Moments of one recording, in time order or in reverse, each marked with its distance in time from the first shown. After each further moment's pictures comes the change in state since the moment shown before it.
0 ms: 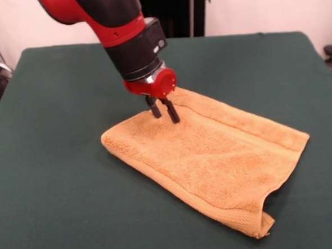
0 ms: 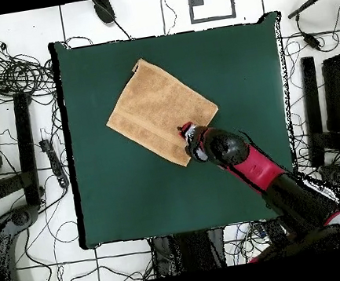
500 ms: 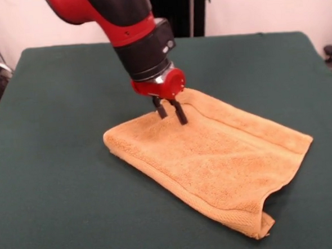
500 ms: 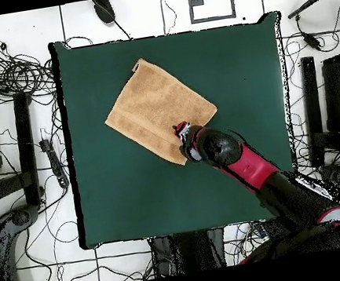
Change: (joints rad) arm 0.036 -0.003 0.002 0.004 0.000 -0.039 0.000
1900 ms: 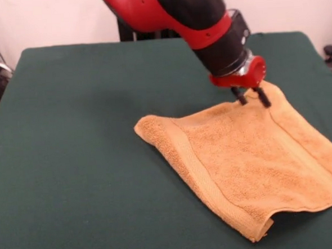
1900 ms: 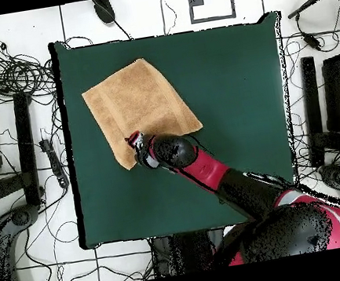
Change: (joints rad) arm 0.095 0.063 0.151 0.086 0.155 0.018 0.006
